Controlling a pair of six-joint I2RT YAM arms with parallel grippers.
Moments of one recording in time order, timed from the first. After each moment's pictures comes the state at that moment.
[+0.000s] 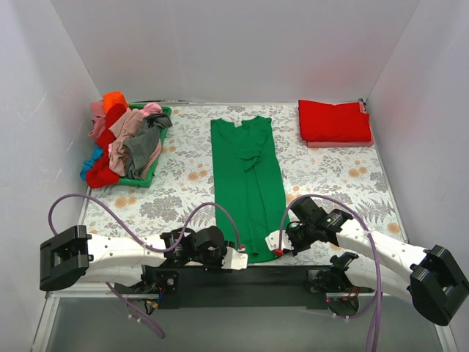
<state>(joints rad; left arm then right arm) -1.27 1.12 0.40 -0.14 0.13 0.44 0.77 0.99 0.44 -0.65 -0.52 -1.15</state>
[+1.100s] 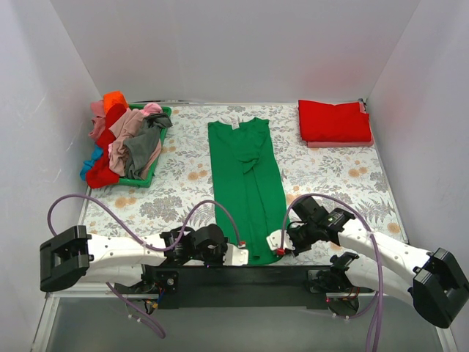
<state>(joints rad) -1.26 1.12 0.40 -0.11 0.10 0.44 0.76 0.97 0.46 -0.70 -0.58 -1.15</state>
